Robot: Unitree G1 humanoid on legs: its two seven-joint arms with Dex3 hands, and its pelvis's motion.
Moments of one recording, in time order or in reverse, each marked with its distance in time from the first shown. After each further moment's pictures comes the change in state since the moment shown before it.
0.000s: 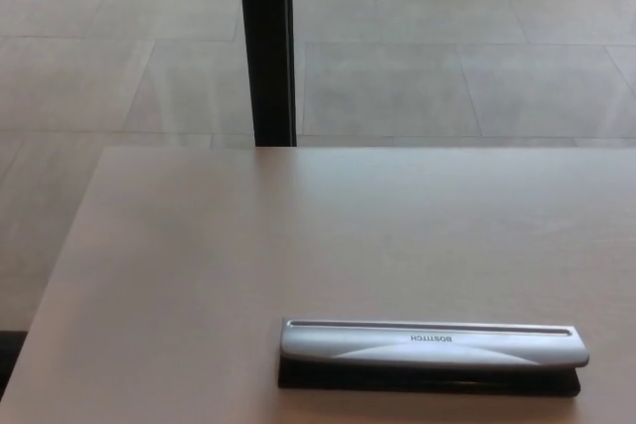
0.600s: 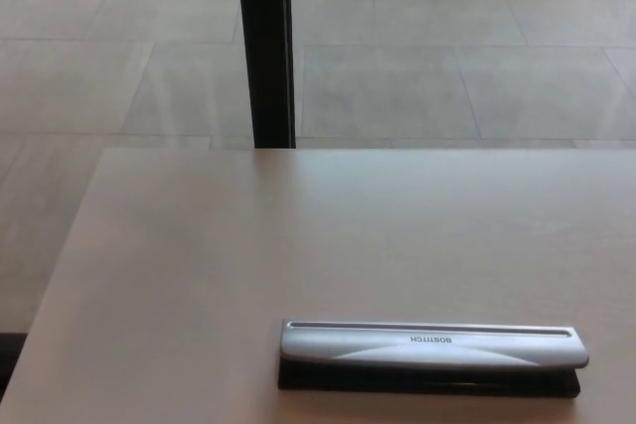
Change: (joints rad) left_arm 0.021 -0.024 0.014 -0.084 0.003 -0.054 -0.130; right_arm 0.095 0.103 0.166 -0.167 0.013 -0.013 0.092
